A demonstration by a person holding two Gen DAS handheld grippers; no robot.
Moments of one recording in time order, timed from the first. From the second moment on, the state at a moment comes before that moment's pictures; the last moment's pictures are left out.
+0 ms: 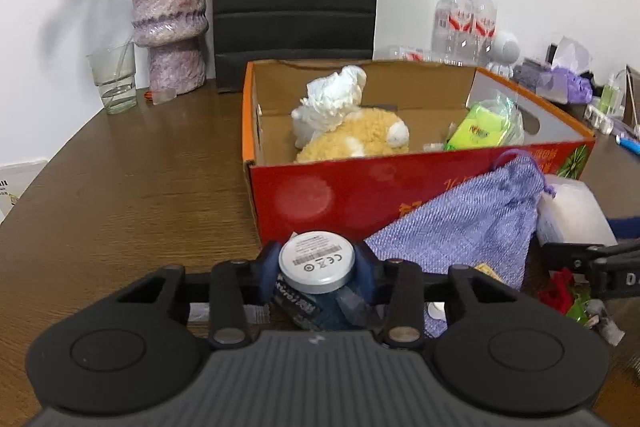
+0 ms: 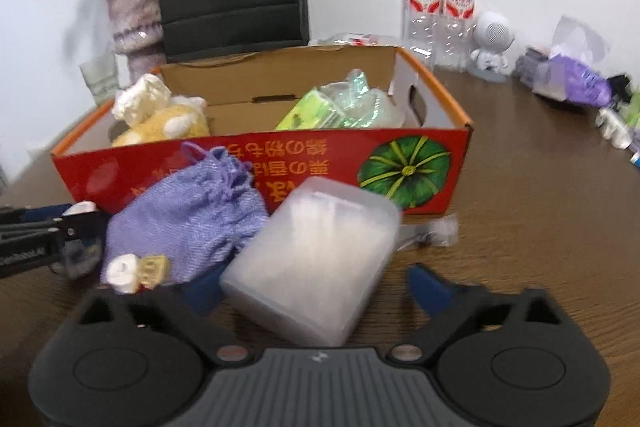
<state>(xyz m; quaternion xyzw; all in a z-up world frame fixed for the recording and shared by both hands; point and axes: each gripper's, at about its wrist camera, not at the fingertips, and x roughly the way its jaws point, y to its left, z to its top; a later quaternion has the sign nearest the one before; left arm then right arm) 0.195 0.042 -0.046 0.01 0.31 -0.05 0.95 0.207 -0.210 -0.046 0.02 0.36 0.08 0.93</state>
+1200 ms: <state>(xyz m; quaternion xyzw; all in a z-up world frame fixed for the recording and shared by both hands) 0.199 0.009 0.059 0.00 0.19 -0.12 0.97 0.199 -0.236 0.069 0.03 0.18 0.13 0.97</state>
